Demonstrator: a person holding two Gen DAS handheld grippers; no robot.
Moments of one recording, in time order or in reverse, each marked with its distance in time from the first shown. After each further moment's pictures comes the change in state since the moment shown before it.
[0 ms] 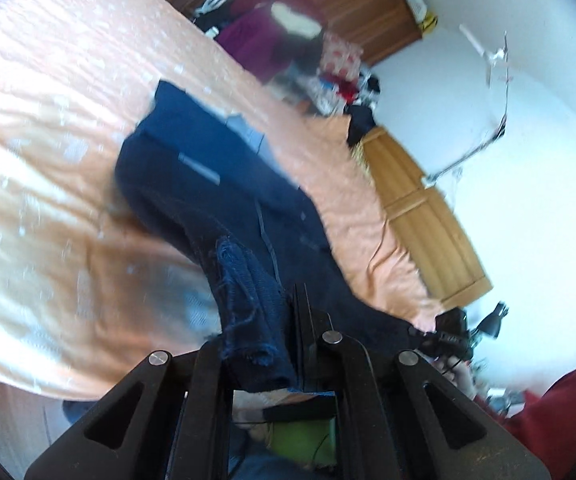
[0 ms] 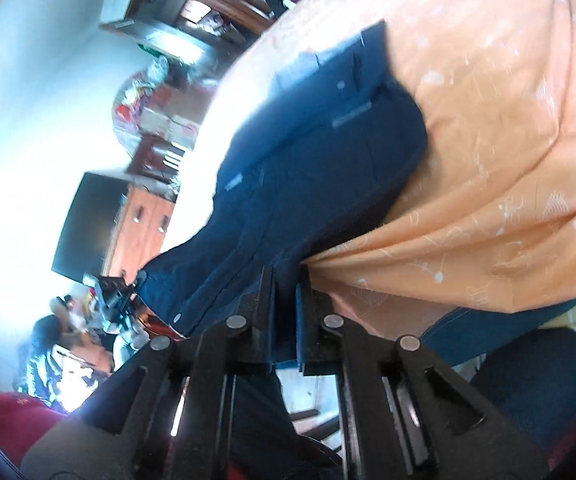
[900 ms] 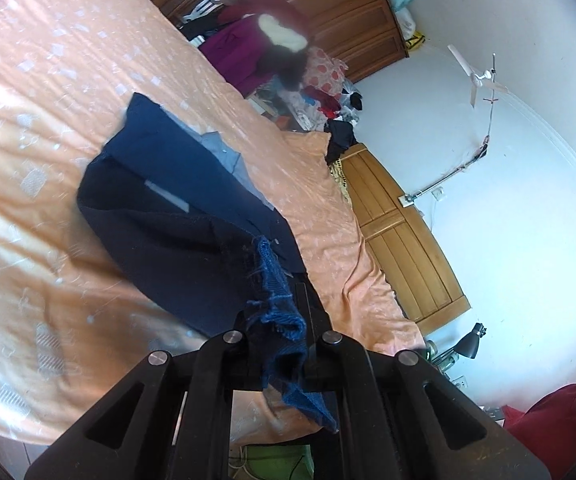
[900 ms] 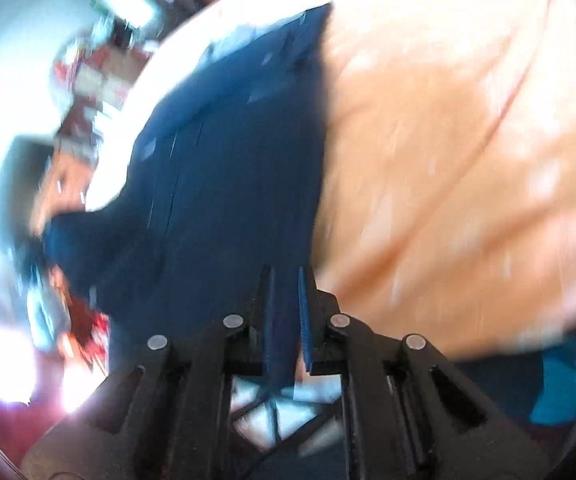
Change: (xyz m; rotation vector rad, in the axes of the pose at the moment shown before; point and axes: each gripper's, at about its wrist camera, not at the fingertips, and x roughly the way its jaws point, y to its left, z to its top) left arm 0.027 -0.004 0.029 -0.016 -0.036 -0.091; right arm 0.024 -0.040 0.006 -0.041 0.103 -0.303
